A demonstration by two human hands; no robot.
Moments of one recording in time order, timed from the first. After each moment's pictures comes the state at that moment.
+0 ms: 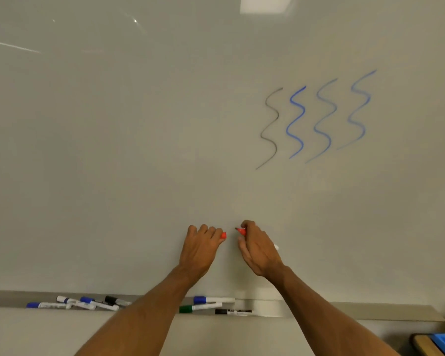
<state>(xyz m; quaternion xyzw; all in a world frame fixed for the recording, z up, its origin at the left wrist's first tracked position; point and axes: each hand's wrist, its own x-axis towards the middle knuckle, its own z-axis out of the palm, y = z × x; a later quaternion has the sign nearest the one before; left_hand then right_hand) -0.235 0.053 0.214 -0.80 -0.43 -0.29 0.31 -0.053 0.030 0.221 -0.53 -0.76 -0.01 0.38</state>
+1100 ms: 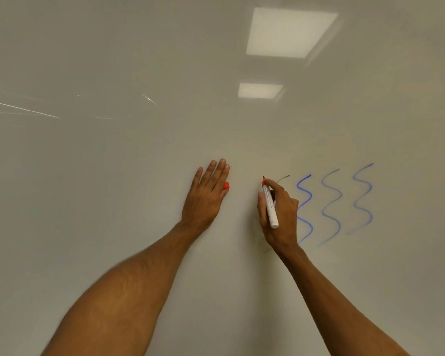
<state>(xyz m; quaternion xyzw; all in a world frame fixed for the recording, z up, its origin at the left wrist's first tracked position) -0.244 0.164 0.477 -0.70 -0.34 -0.46 0.42 -0.063 0.091 0.461 -0.38 -0.62 -0.19 0.66</state>
